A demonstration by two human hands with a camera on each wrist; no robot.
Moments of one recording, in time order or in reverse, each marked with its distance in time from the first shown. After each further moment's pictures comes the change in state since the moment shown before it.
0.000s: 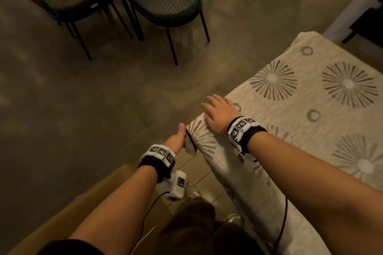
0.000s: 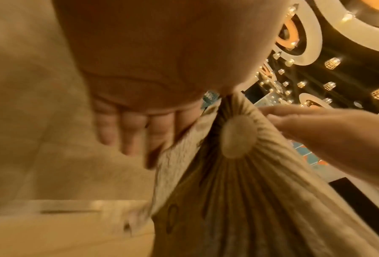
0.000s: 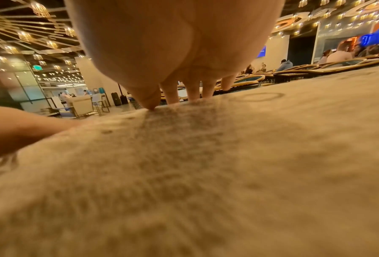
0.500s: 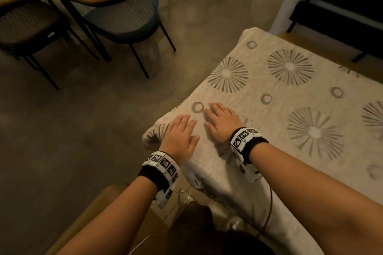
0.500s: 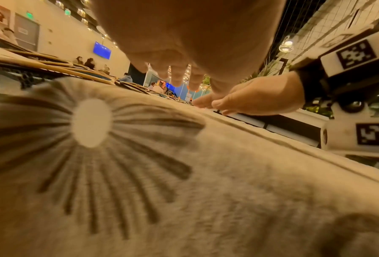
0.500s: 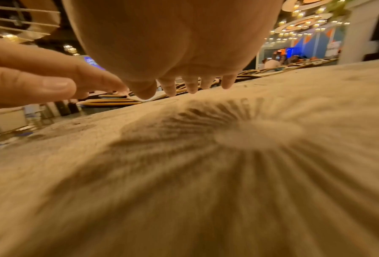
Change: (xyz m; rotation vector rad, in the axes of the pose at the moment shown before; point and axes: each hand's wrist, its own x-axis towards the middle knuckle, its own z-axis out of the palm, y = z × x) left_hand -0.056 0.060 0.050 0.790 0.245 0.893; right_hand -0.100 0.054 0.012 0.143 0.050 0.256
